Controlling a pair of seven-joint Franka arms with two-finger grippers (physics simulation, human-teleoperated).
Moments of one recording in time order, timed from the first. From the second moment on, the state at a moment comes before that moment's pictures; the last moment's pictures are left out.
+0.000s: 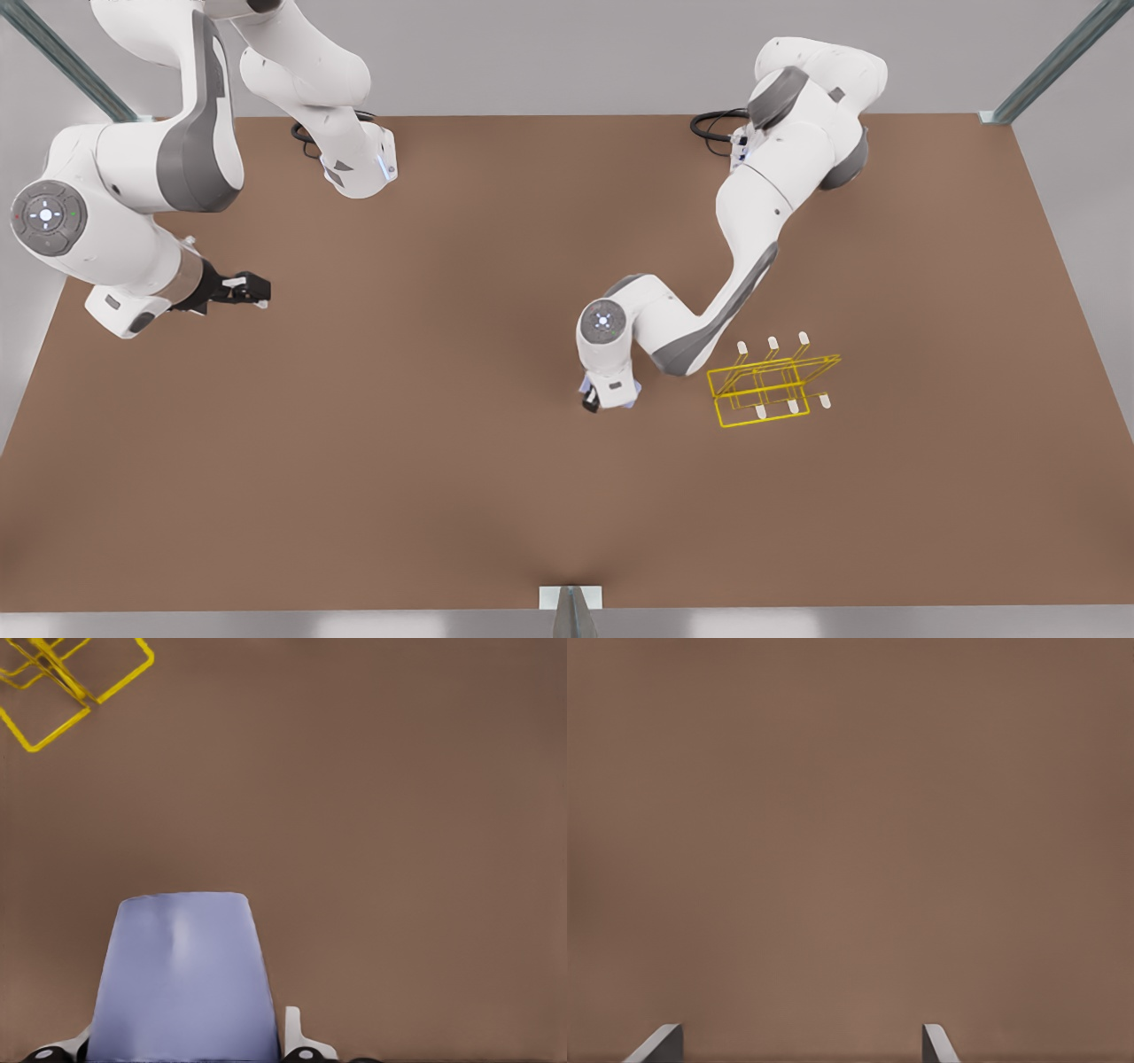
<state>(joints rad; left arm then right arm) -0.29 0.88 -0.55 -1.26 0.56 1.96 -1.96 -0.12 0.13 0.20 -1.50 -0.05 1.47 -0.05</state>
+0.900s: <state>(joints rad) -0.45 0.78 -0.52 -1.36 1.12 0.83 -2.25 -0.14 0.15 0.20 -1.51 -0.05 1.49 -0.04</state>
